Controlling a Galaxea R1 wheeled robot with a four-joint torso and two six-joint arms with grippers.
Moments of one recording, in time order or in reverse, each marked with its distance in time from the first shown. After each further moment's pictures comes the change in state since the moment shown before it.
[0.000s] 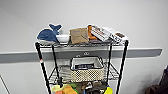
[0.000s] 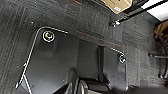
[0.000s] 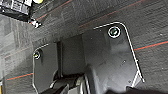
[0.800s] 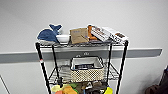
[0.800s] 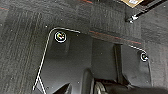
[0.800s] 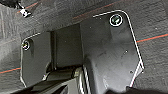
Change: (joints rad) left arm 0.010 0.270 -0.457 0.029 0.003 0.013; right arm -0.046 0.281 -0.381 -0.045 -0.004 -0.003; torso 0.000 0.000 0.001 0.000
